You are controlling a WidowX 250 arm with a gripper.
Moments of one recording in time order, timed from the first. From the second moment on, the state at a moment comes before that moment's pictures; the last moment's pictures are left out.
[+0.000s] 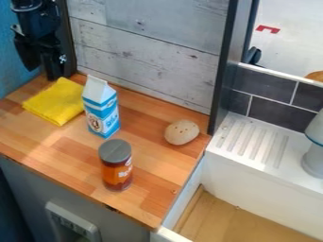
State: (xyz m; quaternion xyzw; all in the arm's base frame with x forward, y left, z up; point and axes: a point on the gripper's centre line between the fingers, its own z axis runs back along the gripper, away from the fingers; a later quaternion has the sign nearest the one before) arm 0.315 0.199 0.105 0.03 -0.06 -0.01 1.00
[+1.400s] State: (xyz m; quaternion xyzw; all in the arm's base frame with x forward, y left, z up) arm 0.358 0.225 0.012 0.00 -0.02 0.01 1.00
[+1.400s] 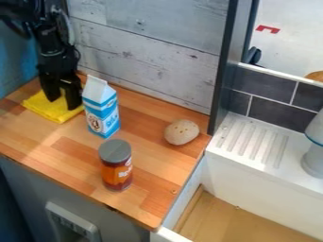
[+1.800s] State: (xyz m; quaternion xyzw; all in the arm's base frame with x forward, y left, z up) arm 0.307 0.219 0.012 0.01 0.09 0.02 1.00
